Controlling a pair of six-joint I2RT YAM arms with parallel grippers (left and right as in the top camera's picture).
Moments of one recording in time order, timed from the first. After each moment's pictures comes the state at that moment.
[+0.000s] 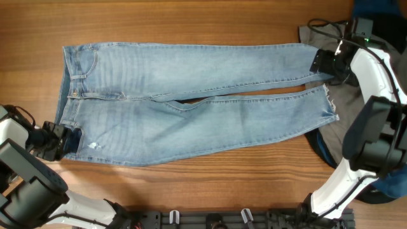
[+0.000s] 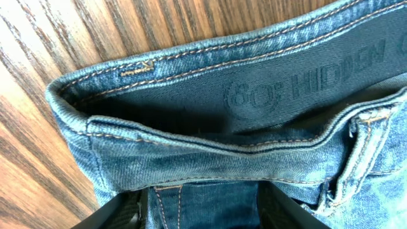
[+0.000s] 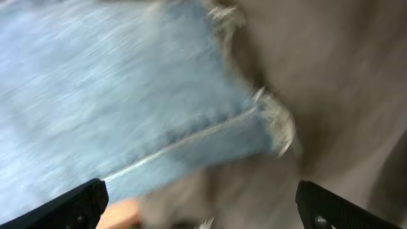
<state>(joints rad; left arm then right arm) 0.79 1.81 1.05 -0.78 0.19 -0.44 -0.24 2.01 1.56 -0.82 0.06 0.14</state>
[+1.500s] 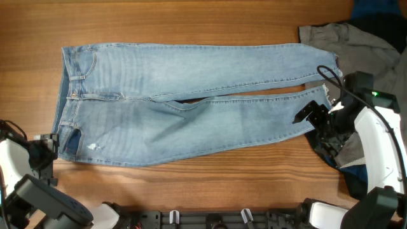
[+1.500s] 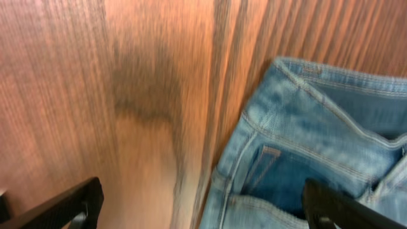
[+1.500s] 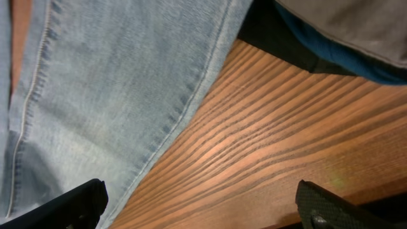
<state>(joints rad) 0.87 1.53 0.92 -0.86 -0.01 -0.78 -0.25 1.43 1.02 -1.19 -0.27 0.58</state>
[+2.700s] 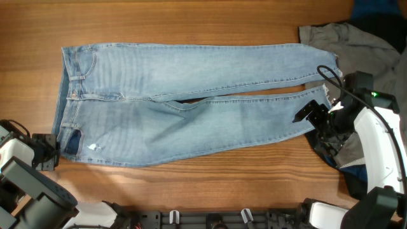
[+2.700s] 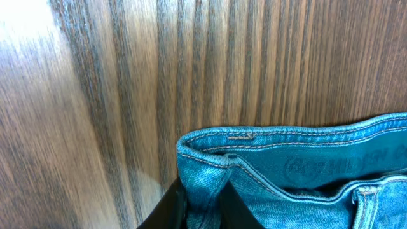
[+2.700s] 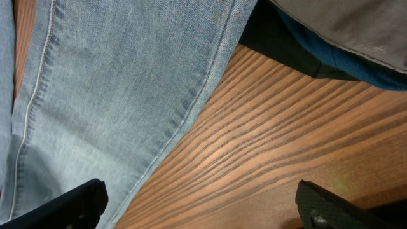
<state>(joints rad) 0.87 1.68 0.84 -0.51 0.11 -0.66 -0.25 1.43 1.02 -1.17 -0.27 0.59</state>
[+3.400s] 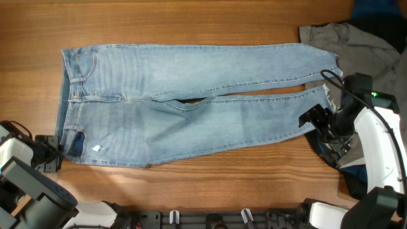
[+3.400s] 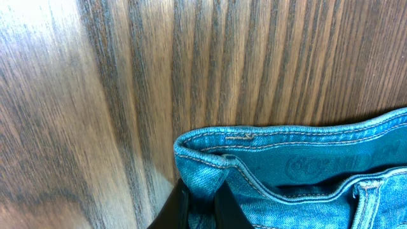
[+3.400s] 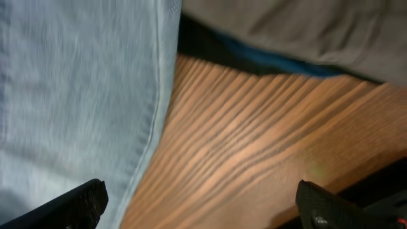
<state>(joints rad) 0.87 1.68 0.86 -0.60 0.13 -0.66 -0.25 1.43 1.02 -1.20 -0.13 0.72</state>
